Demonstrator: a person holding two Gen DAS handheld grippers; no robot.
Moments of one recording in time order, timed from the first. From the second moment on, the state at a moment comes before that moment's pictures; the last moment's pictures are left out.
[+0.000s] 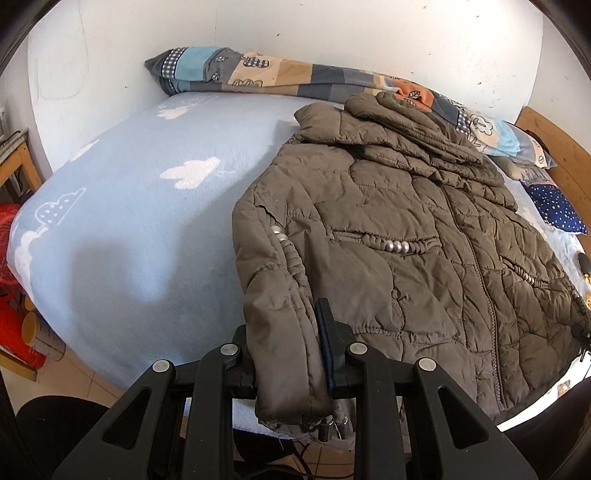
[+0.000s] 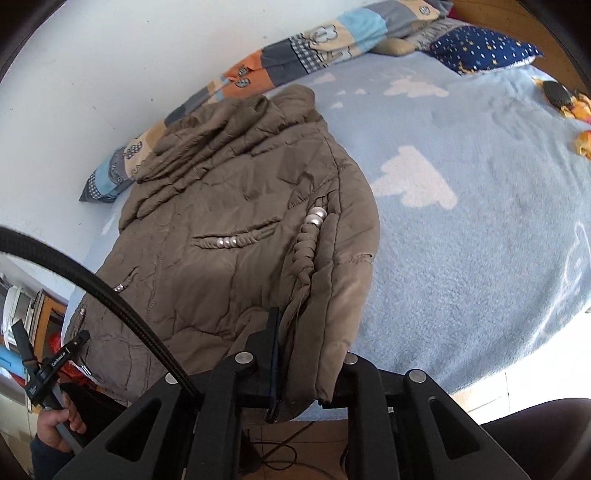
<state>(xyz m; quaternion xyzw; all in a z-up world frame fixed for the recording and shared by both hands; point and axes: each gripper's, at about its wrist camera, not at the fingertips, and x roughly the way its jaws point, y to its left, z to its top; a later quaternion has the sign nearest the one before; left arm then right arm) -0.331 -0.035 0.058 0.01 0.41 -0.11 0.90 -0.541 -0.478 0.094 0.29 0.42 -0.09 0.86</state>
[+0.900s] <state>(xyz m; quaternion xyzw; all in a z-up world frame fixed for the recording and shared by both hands) -0.348 -0.024 0.121 0.00 0.35 -0.13 0.93 -0.566 -0.472 0.162 0.26 0.35 -0.06 0.90</state>
